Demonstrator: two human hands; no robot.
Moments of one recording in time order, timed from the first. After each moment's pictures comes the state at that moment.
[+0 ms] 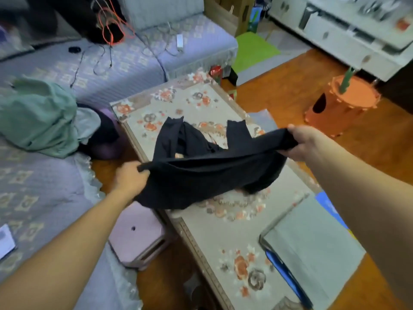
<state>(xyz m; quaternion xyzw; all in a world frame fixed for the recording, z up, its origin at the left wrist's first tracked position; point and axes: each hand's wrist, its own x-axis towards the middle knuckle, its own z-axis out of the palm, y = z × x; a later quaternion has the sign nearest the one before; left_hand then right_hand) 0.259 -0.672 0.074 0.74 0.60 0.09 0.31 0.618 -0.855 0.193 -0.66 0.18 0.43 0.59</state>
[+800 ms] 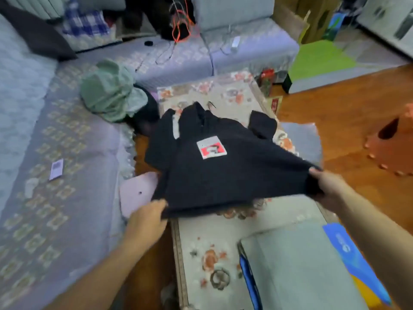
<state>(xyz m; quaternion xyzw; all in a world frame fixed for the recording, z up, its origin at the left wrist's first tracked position) 0.311 -0.953 0.032 0.79 0.60 0.00 0.13 0.776 -0.987 0.044 -0.73 -0.01 0.47 0.49</state>
